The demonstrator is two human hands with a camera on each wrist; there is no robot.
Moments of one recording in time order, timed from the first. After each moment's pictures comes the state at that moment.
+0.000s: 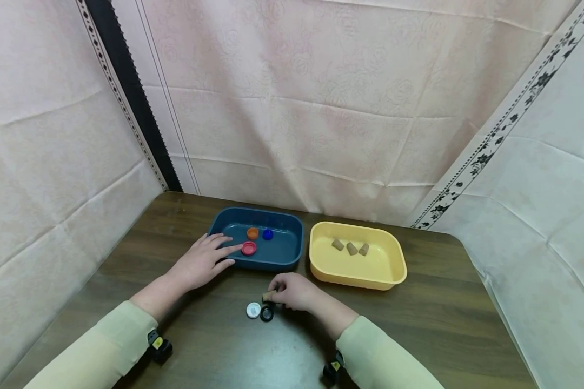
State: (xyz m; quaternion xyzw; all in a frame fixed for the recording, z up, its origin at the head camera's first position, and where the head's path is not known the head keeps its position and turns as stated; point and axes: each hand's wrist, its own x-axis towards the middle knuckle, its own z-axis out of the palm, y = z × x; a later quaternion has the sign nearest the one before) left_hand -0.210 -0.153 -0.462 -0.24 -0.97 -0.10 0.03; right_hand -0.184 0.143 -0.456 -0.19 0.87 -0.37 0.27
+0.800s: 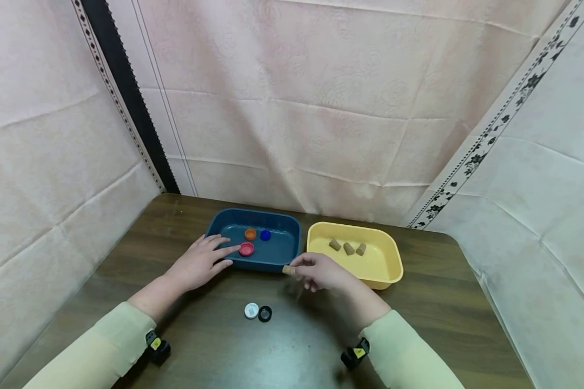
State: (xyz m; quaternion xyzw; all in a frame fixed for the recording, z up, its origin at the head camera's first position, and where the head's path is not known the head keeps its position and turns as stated) left_hand -0.212 -0.154 -0.465 -0.24 -0.97 -0.10 0.03; right_hand -0.197 0.196 -0.410 -0.10 0.79 -0.53 0.28
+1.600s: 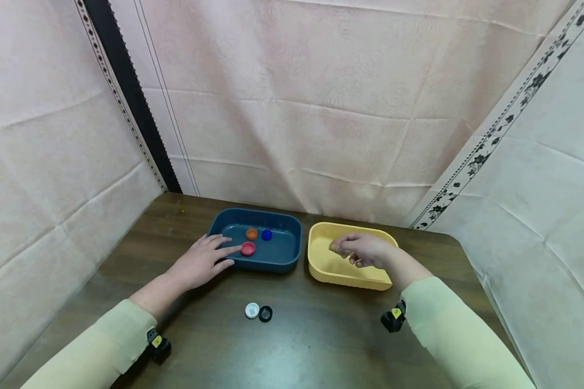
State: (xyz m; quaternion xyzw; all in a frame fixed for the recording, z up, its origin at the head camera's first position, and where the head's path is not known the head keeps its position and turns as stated) left_hand -0.212 -0.152 -0.462 -0.24 -0.96 -0.10 0.02; right_hand -0.249 0.284 -0.376 -0.04 0.81 -0.49 0.31
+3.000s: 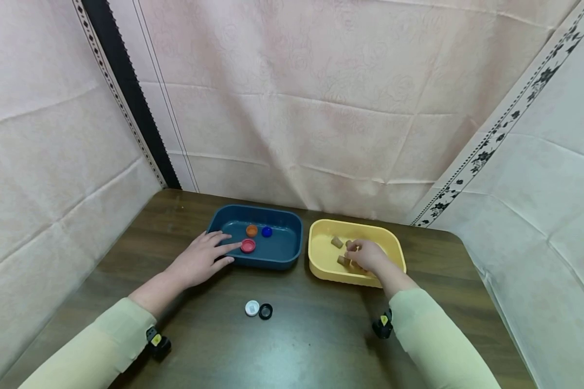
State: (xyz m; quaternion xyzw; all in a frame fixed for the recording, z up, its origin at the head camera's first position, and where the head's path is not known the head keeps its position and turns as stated) left_hand -0.213 -0.152 -0.460 -0.23 -0.97 -0.10 0.01; right_hand -0.260 0.297 -0.438 -0.02 0.92 -0.35 0.17
